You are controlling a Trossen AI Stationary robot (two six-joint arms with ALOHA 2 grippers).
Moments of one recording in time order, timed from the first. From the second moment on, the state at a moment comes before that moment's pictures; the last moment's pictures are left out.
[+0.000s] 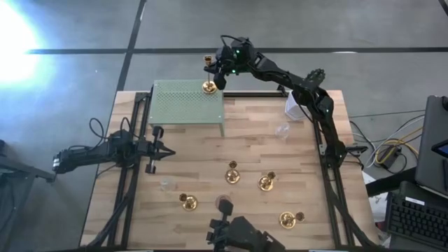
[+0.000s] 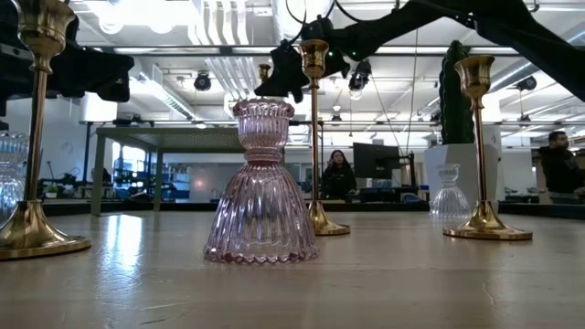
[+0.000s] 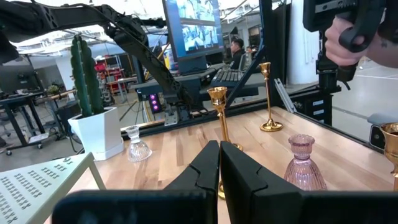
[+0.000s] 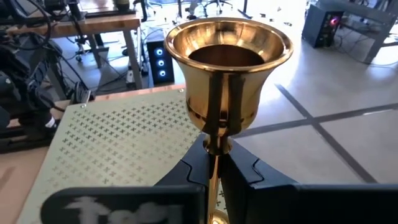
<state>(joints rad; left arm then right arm) 0.15 0.04 0.01 0.06 0.29 0.18 -0.62 2.17 2.06 -0.21 -0.42 -0.08</state>
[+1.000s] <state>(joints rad) 0.15 0.04 0.01 0.06 0.29 0.18 -0.63 2.17 2.06 -0.23 -0.42 -0.09</state>
